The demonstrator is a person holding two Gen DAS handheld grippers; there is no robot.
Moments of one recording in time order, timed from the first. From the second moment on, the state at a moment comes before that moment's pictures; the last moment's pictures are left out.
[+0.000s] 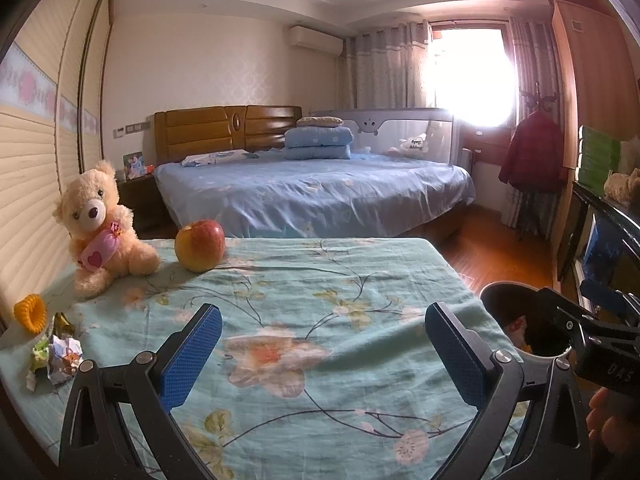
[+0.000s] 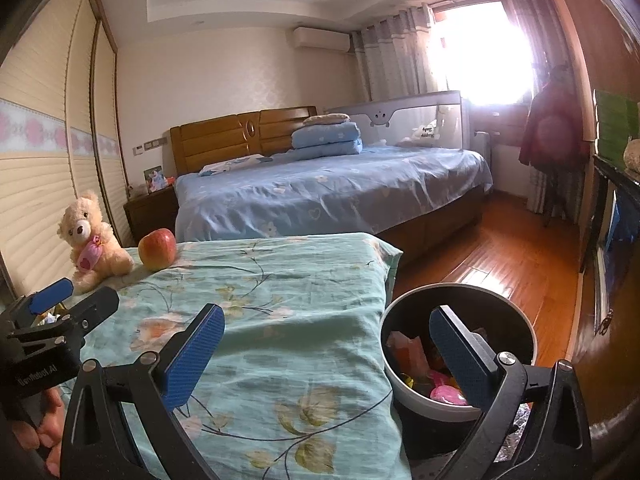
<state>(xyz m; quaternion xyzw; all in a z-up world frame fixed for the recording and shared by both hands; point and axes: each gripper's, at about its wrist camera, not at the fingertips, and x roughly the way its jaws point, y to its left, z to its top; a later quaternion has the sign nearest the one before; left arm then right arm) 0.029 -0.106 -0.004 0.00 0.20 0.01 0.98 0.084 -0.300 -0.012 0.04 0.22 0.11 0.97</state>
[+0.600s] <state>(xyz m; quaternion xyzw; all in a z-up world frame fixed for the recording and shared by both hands) 0.024 -0.101 -0.004 0.00 0.20 0.02 0.98 0.078 -0.293 -0.008 0.04 0.23 0.12 0.97</state>
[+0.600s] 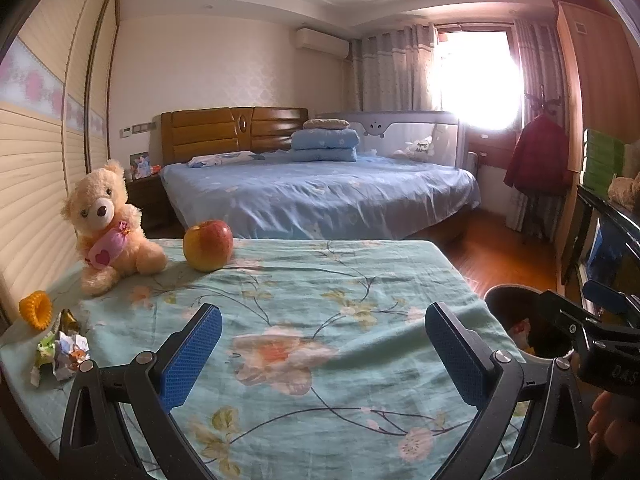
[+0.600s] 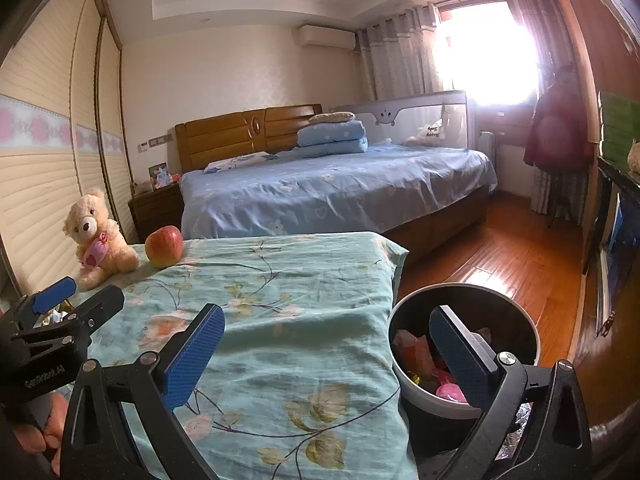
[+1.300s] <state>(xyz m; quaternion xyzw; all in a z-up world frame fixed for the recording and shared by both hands) 0.023 -0.100 -0.005 0.00 0.20 0.02 0.98 0.078 -0.290 -0.007 0.04 0.23 0.12 0.97</state>
